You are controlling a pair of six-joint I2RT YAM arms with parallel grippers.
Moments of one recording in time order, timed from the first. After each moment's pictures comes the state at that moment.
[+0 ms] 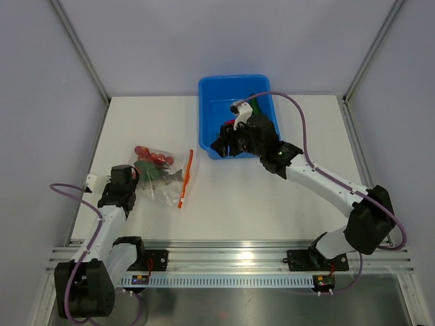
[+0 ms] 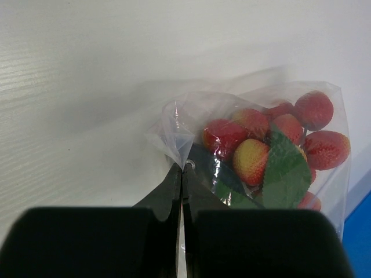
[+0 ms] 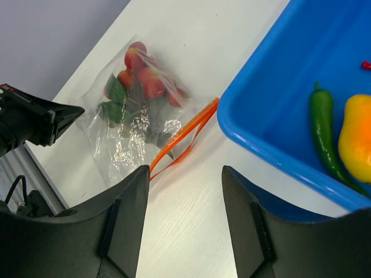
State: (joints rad) left arm 0.04 0.90 0.43 -0.35 -0.50 -1.23; right arm 0.70 1.48 1.23 -0.08 -0.14 0.33
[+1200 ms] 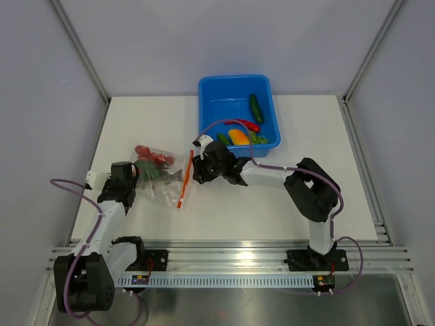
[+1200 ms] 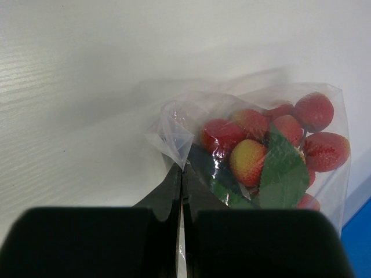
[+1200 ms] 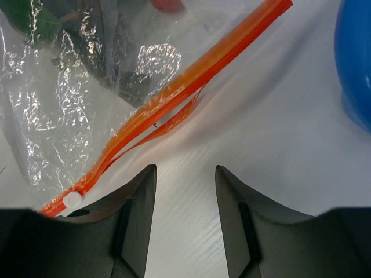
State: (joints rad) left arm 0.04 0.95 0.48 -0.37 -0.50 -1.22; right arm 0.88 1.92 1.23 0.07 -0.10 0.29
